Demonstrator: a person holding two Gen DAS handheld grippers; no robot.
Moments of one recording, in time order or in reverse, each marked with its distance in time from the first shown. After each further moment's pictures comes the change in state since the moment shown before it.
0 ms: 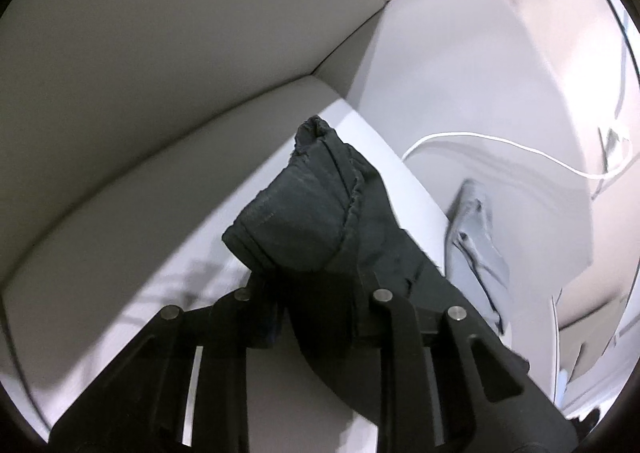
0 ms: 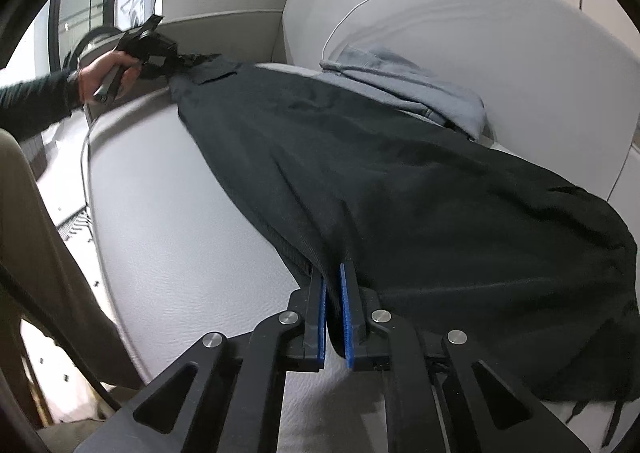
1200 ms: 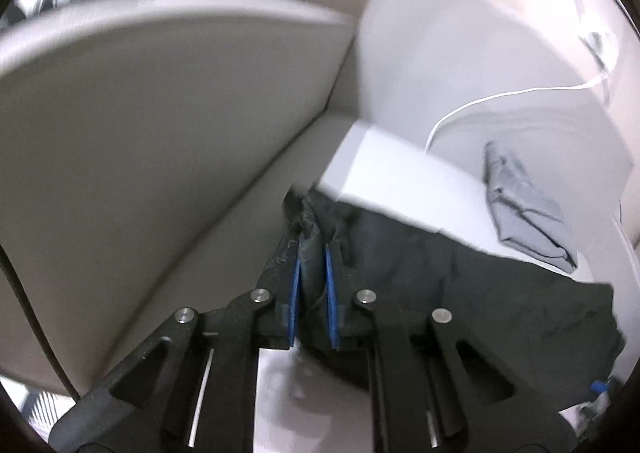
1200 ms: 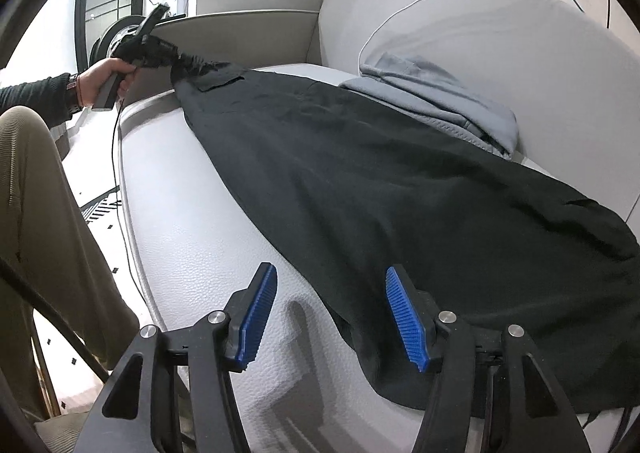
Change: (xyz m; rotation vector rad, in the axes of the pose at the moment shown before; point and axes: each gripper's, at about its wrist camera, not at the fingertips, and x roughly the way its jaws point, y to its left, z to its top) left arm -0.067 -0.007 -0.026 0.373 -0.173 0.185; right arm 0.000 0.030 -0.003 -0.079 -0.009 0.072
